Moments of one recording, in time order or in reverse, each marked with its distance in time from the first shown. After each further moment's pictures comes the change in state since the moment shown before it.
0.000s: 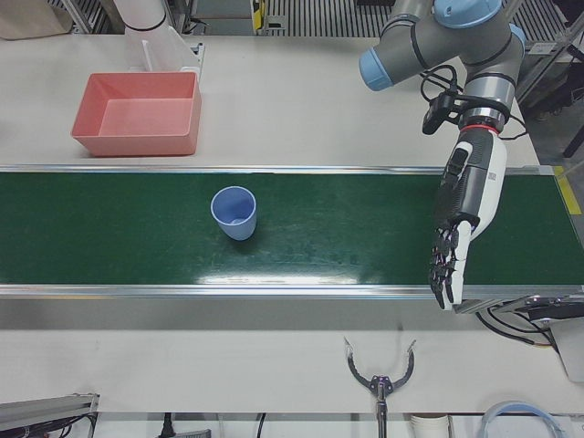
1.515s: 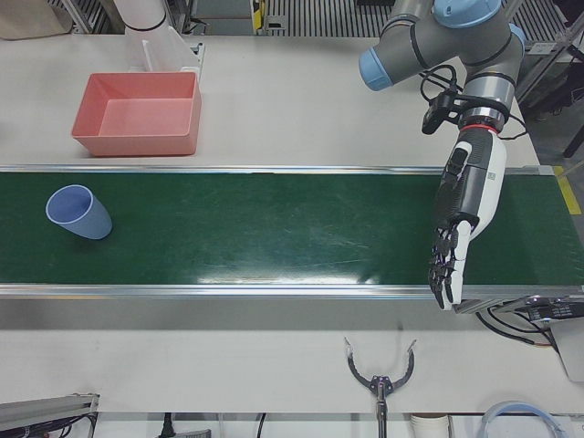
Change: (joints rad) left arm 0.001 0.000 -0.001 0.002 0.000 0.000; right arm -0.020 0.001 -0.062 0.090 0.005 -0.104
